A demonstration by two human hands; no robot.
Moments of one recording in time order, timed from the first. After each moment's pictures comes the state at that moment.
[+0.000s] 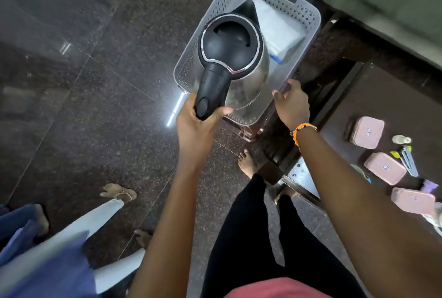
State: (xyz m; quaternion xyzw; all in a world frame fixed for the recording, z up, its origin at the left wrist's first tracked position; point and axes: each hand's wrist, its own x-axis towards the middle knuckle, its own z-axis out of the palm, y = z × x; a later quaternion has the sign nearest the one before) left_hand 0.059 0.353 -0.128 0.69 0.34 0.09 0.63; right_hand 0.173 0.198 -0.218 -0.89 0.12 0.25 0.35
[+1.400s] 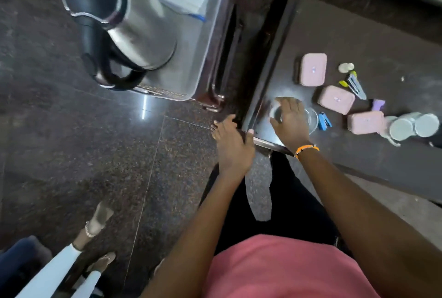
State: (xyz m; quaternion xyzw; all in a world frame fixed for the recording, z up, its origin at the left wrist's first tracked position) left_hand 0.013 0.182 -0.204 0.84 0.26 -0.21 0.42; right_hand 0.061 0.034 -0.262 -0.95 0.02 0.25 0.18
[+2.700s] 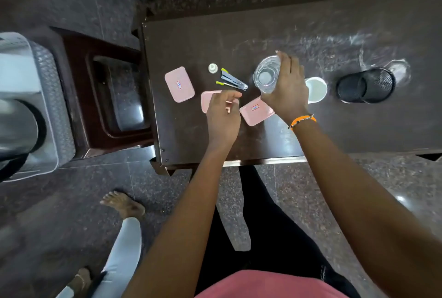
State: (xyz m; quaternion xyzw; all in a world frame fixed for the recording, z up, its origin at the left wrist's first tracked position) left_hand 0.078 -0.136 -0.222 0.85 0.11 -0.21 0.47; right_hand 0.079 -0.281 -0.255 -0.94 0.23 0.09 0.25
